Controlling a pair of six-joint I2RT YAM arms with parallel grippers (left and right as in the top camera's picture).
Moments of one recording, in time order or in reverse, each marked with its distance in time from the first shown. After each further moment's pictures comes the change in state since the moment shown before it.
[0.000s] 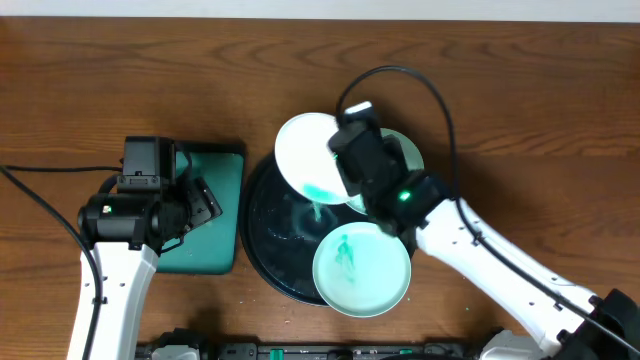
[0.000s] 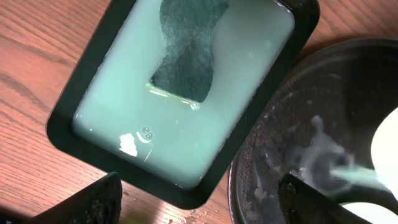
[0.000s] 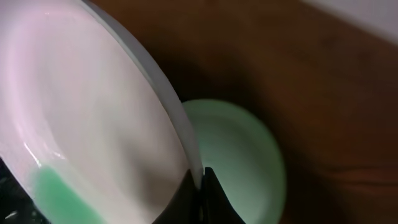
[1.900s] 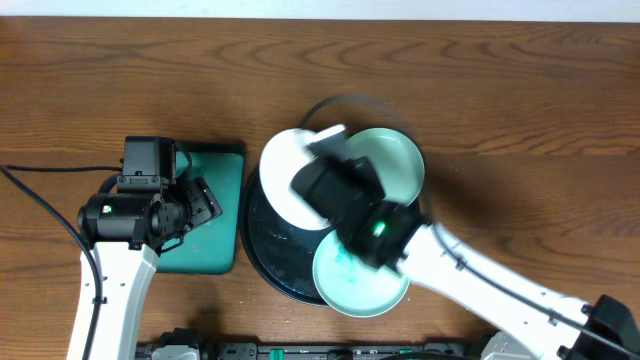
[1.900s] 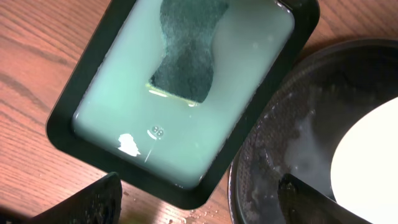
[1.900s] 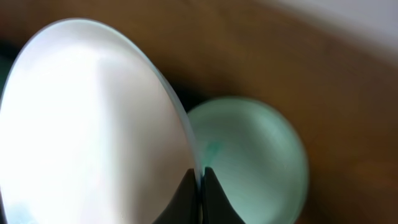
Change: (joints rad) left arm 0.000 0.000 0.000 0.000 0.000 0.000; right arm 0.129 -0.008 0.000 -0.037 0.063 0.194
